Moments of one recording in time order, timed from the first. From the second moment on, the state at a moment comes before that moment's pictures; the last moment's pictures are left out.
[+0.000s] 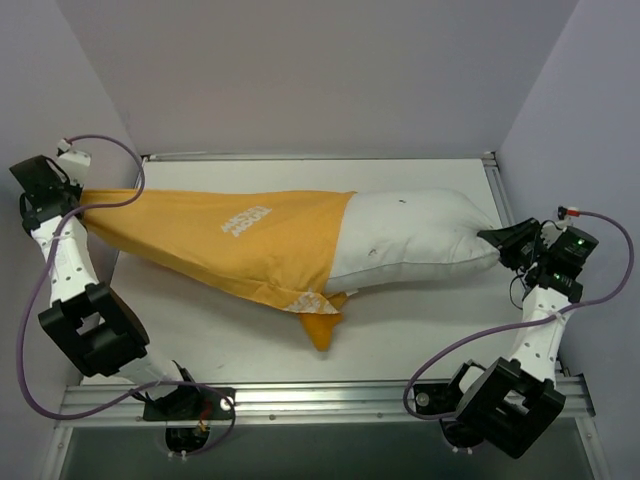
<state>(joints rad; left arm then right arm) 0.56 1.59 1.46 -0.41 -0.12 0.77 -0.63 1.03 0.74 -0.29 -0.78 0.59</state>
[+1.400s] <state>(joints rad) -0.24 1.26 0.78 -0.59 0.19 0.85 -0.56 1.03 0.81 -0.18 -0.61 0.55</state>
